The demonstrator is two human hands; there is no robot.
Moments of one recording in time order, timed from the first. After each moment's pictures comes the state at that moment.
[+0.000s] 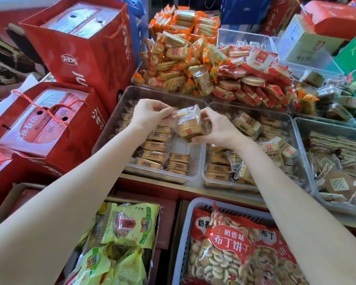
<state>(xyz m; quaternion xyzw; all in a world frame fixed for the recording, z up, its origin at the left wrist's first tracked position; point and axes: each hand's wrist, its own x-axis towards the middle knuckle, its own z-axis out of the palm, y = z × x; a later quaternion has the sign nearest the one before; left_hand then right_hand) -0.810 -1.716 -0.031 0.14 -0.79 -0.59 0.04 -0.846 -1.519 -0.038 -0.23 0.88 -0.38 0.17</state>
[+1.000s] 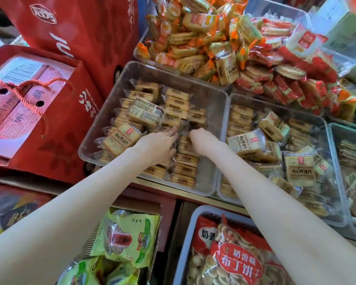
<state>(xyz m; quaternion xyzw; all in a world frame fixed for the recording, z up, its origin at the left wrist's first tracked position) -0.834 -1.738 -0.142 -0.12 -0.97 -0.08 -0.19 -0.895 -1.600 -0.145 -0.24 0.93 0.05 0.28</state>
